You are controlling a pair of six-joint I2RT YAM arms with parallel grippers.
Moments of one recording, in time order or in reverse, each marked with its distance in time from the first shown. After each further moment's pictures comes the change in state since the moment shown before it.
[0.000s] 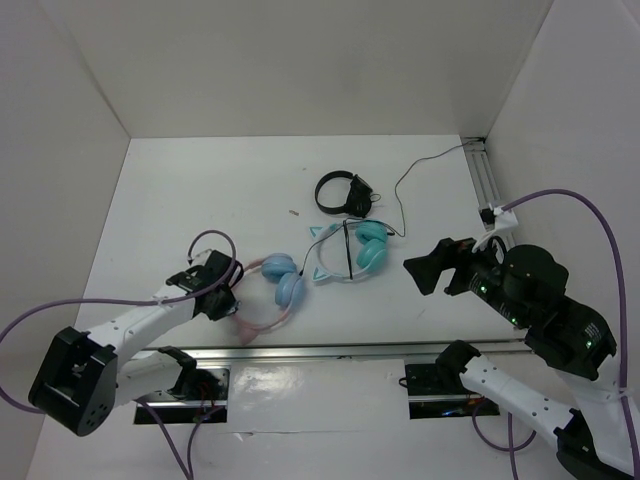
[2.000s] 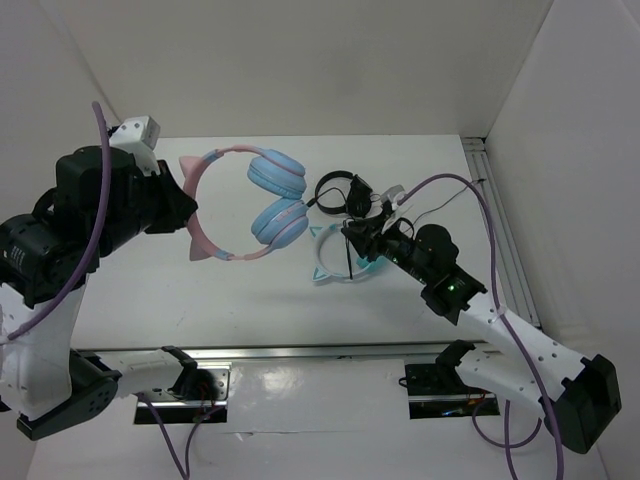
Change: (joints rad) left arm -0.076 0.080 1.612 -0.831 -0.025 0.494; right arm -0.024 0.306 -0.587 1.209 -0.282 -0.311
